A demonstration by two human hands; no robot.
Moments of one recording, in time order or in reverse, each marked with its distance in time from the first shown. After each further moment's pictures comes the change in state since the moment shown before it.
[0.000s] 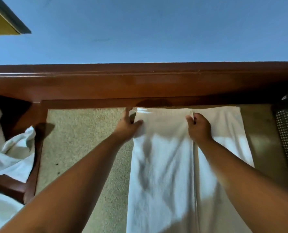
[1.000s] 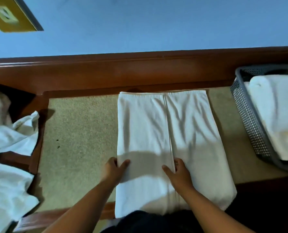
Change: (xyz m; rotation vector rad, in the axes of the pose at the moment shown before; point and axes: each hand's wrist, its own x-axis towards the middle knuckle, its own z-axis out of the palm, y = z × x) left_hand -0.201 -0.134 0.045 0.422 0.157 -0.200; right_hand -0.260 0.106 -0.007 0.286 -0.251 0.281
